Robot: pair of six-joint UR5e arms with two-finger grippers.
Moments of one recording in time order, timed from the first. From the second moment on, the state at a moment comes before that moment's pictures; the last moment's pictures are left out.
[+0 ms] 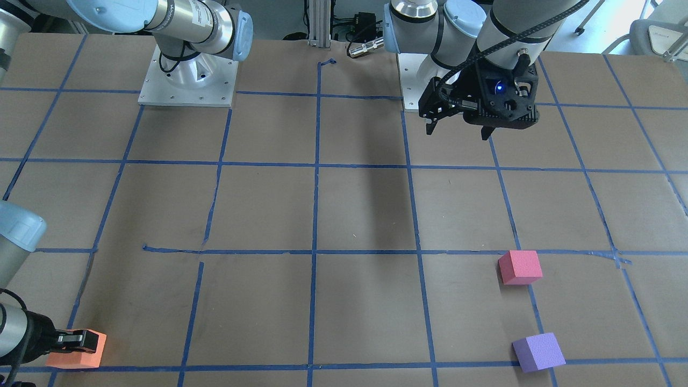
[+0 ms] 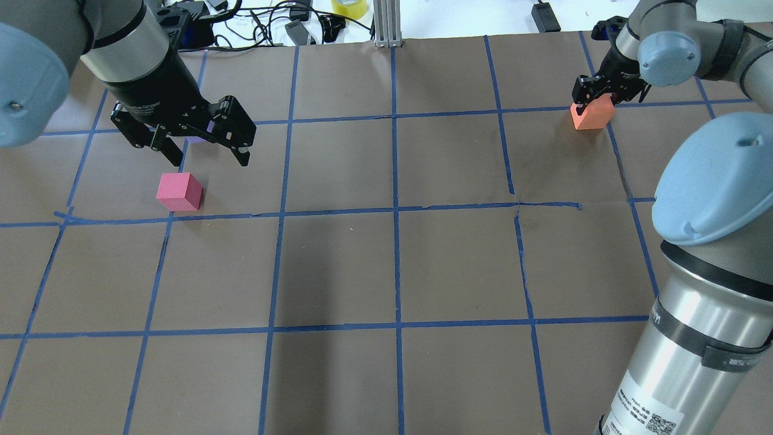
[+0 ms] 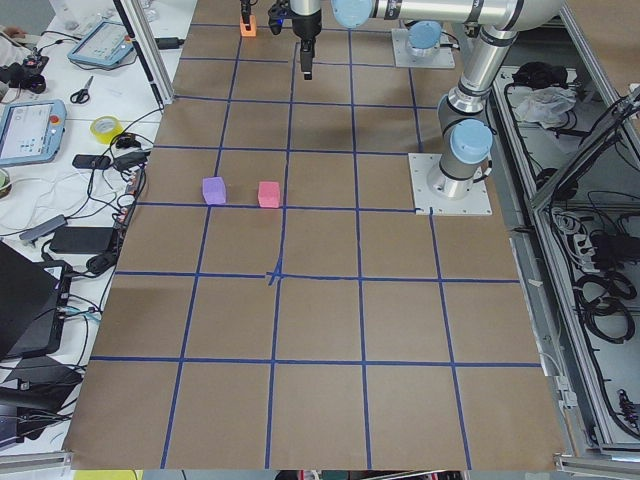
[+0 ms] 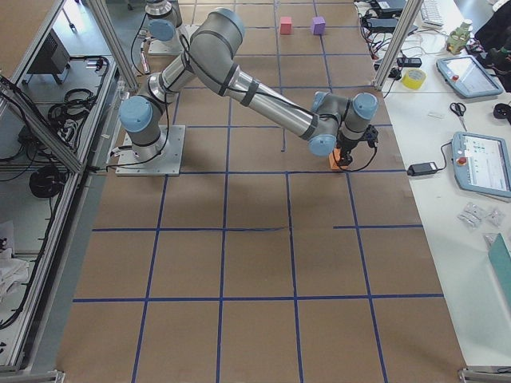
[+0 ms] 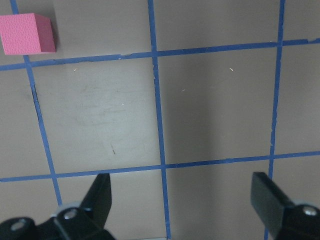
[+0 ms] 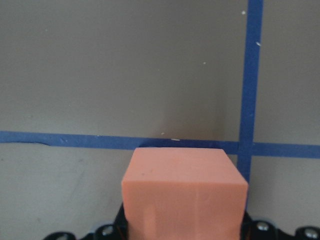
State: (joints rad) left arm -1.58 -1.56 -1.56 -1.64 1.55 0.05; right arm 1.29 -0.80 1.22 -1.99 -1.51 -0.32
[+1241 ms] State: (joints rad) left arm -1.56 -1.56 -1.56 -1.63 1.56 -0.01; right arm 1.83 -0.76 1.11 -2.02 -1.51 0.34
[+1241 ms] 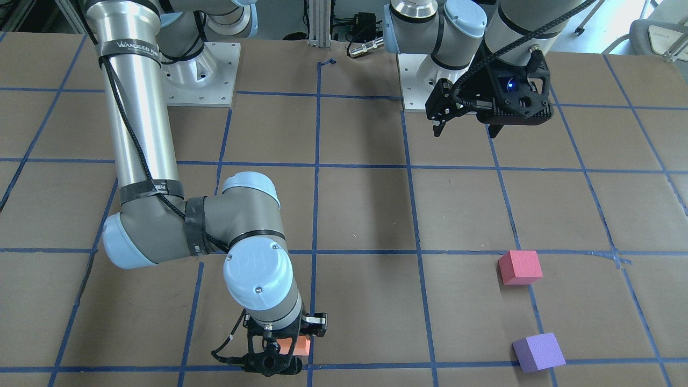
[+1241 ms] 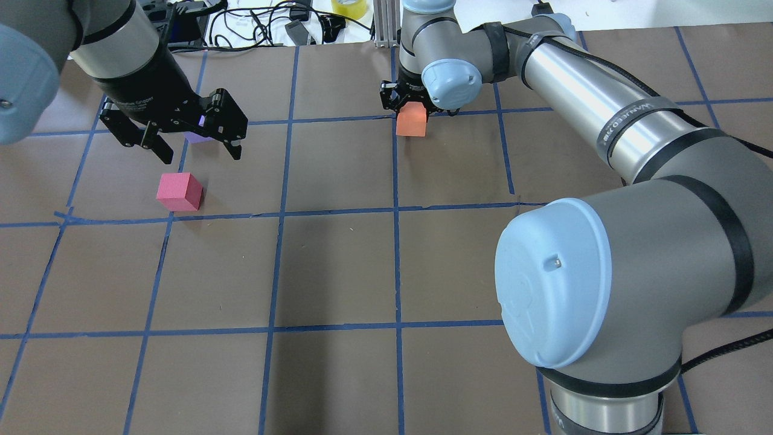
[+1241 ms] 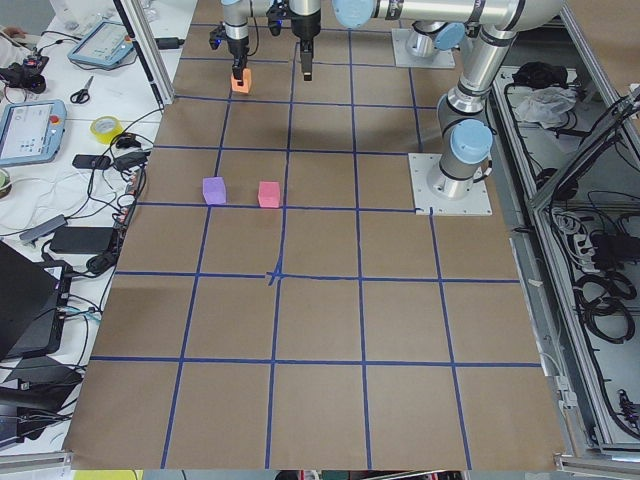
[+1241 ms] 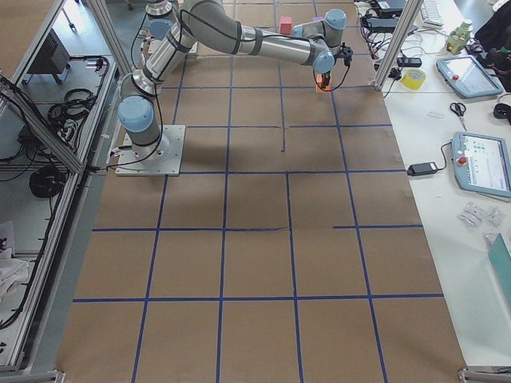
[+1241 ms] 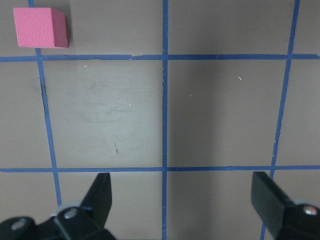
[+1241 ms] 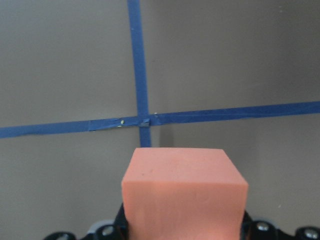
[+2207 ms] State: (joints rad) left arm -1.50 -1.57 -1.56 -1.63 1.60 0.04; right arm 1.88 -0.68 1.04 -2.03 -1.52 0.36
